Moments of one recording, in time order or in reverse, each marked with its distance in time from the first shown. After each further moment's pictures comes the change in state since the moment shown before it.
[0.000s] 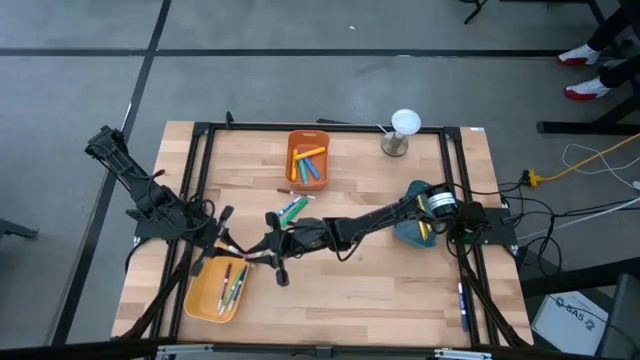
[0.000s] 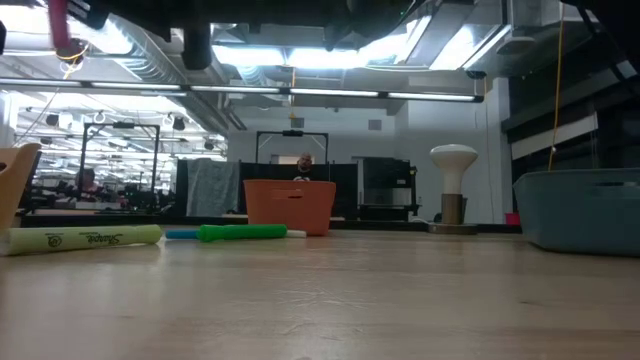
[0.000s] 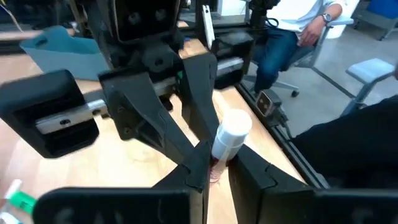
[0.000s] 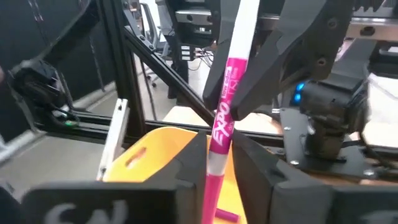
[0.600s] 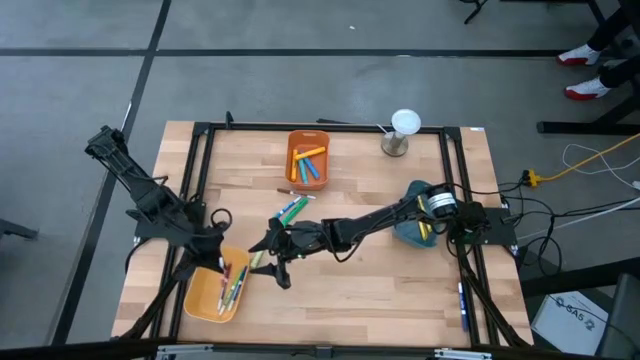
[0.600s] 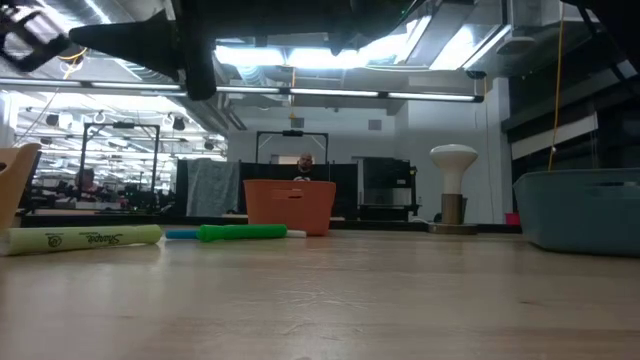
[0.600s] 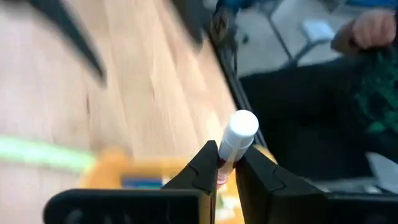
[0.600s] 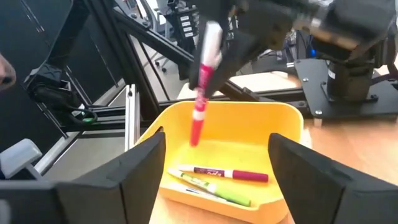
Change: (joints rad) left arm 0.000 0.001 0.000 -0.213 0.333 -0.369; right arm 0.003 0.000 -0.001 -0.110 -0.025 0.227
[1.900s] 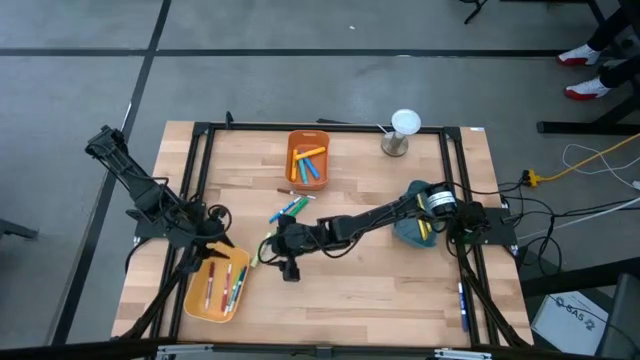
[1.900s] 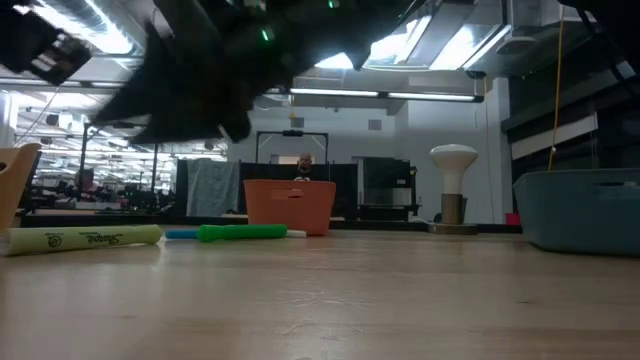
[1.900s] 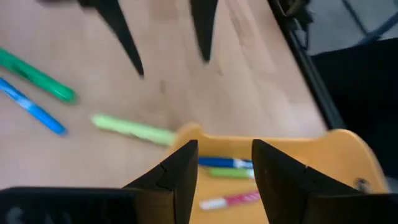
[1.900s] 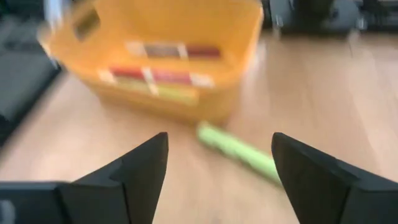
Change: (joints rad) left arm 0.000 -0.018 0.000 -0.177 -0.195 0.082; right arm -0.014 -0.001 0.000 -0.343 0.101 -0.177
